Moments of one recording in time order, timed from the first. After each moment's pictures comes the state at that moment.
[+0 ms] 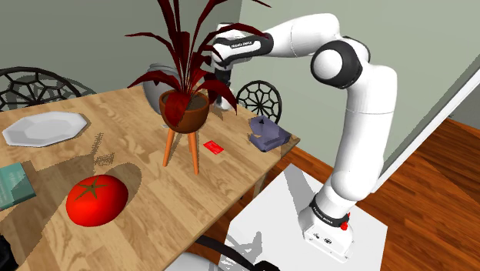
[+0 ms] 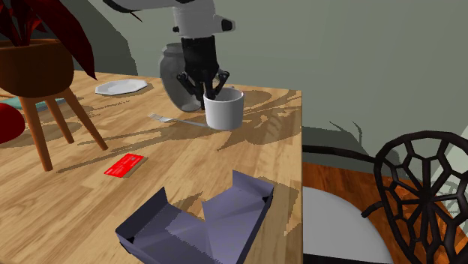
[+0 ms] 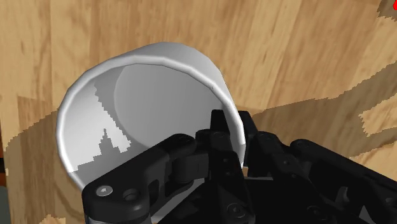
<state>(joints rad) -0.04 0.36 -0.03 -1.62 -0.05 1.99 -0.21</state>
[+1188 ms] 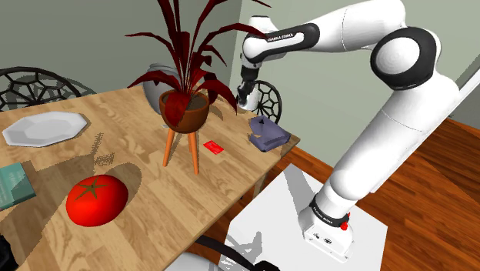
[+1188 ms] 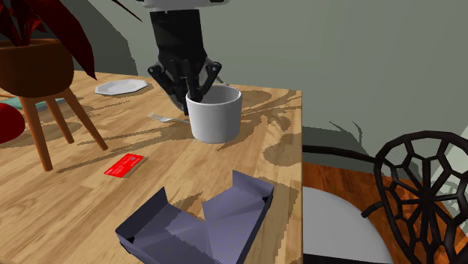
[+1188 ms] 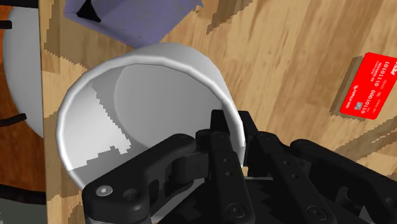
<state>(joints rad) -0.07 -0.06 -0.06 -2.05 -0.06 2.01 -0.27</state>
